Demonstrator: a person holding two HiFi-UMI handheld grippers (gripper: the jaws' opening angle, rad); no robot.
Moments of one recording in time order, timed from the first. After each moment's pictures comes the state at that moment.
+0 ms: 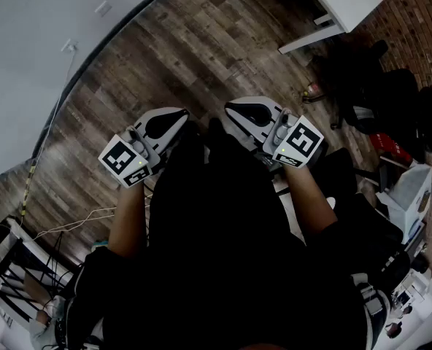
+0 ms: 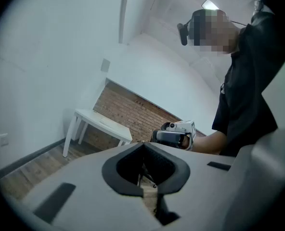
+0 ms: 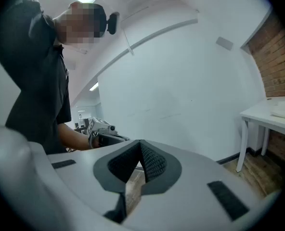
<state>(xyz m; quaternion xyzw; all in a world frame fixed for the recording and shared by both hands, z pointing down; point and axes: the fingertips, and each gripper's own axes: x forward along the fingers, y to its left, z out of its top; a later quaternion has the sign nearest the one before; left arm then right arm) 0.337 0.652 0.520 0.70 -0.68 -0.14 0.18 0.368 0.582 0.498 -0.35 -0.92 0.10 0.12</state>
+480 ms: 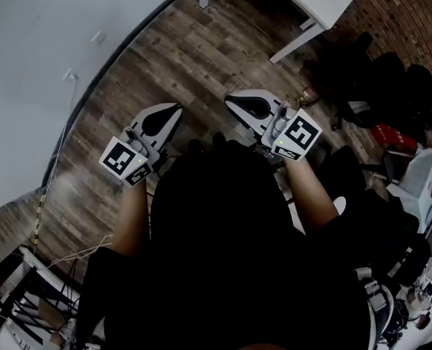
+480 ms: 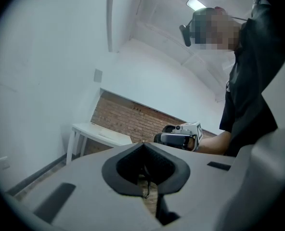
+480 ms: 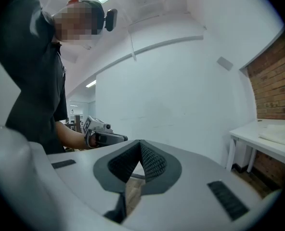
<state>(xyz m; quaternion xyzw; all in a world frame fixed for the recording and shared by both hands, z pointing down) 0.331 0.641 0.483 0.69 -0.70 -0.12 0.12 0.375 0.561 0.466 -0.31 -0.95 0.05 0.08</state>
